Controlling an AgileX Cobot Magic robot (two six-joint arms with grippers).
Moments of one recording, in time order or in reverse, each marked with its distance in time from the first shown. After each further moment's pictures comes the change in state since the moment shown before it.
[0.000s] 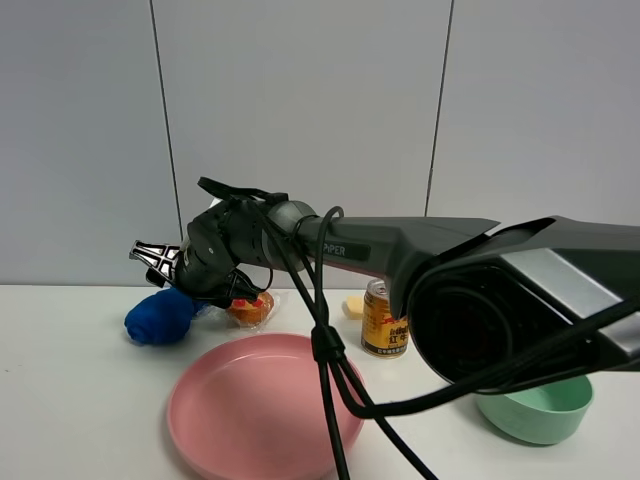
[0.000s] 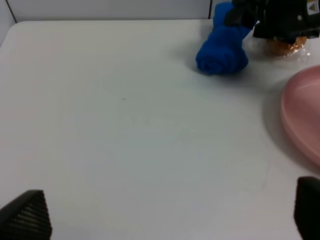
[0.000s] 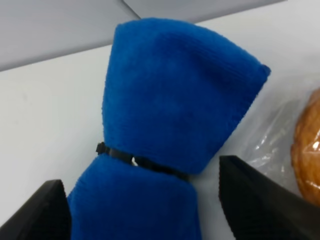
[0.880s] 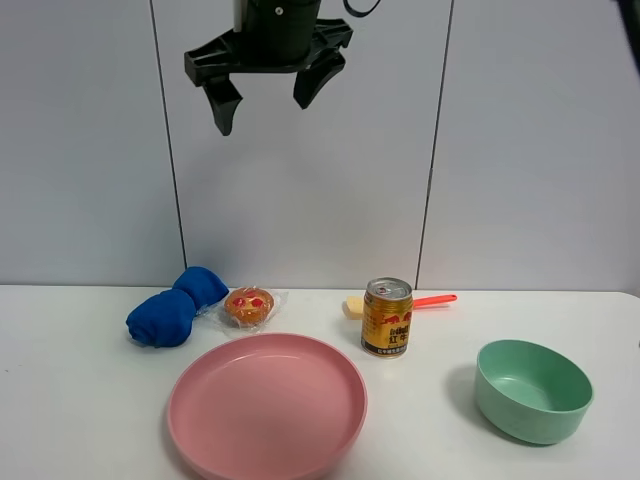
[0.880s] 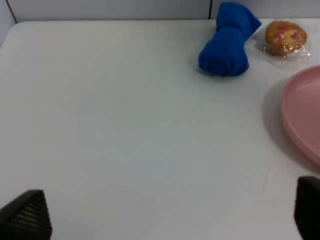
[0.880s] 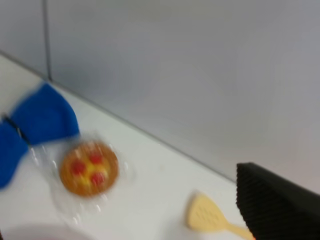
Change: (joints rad) left arm 0.000 0.000 0.000 0.000 0.000 0.000; right arm -0.020 -0.546 -0.005 -0.001 0.730 -0.978
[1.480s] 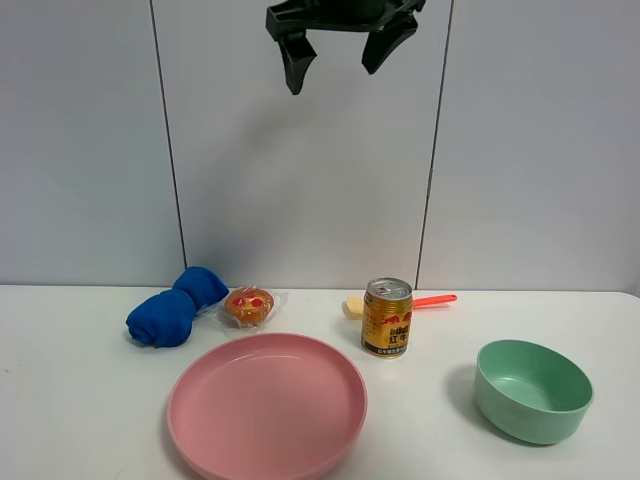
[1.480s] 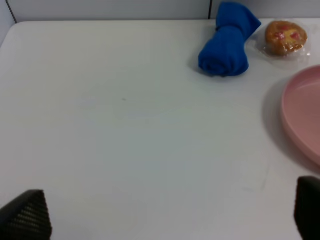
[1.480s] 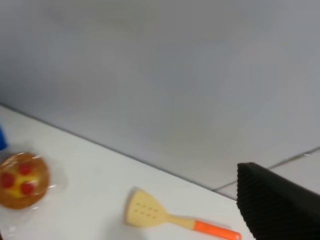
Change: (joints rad) left arm 0.000 0.000 0.000 0.000 0.000 0.000; right arm -0.136 -0.070 0.000 0.012 0.016 -0.011
